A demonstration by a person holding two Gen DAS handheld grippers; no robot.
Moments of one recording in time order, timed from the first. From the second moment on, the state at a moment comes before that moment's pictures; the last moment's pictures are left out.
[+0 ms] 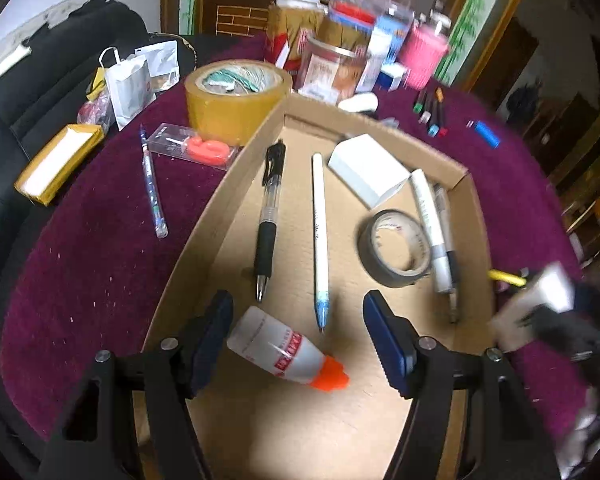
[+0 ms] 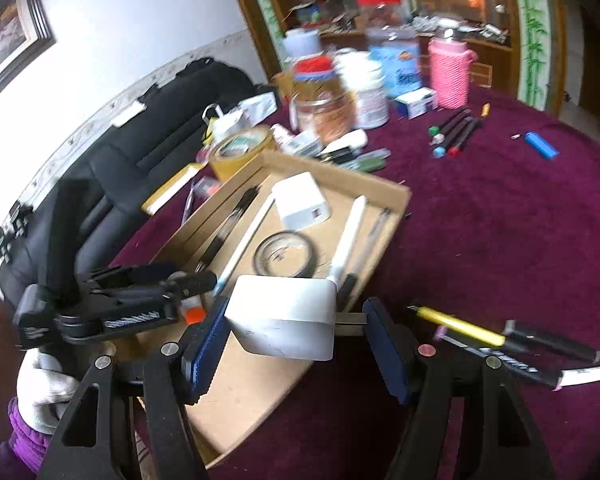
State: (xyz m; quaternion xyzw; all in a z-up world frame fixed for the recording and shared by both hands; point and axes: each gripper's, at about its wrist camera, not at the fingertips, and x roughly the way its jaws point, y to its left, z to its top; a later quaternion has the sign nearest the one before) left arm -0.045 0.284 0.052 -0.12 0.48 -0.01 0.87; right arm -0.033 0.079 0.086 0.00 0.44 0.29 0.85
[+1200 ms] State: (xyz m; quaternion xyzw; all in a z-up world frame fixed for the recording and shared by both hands) left arm -0.112 0.327 0.069 -0.16 0.40 0.04 0.90; right arm -0.020 0.135 0.079 -0.05 0.41 0.26 0.87
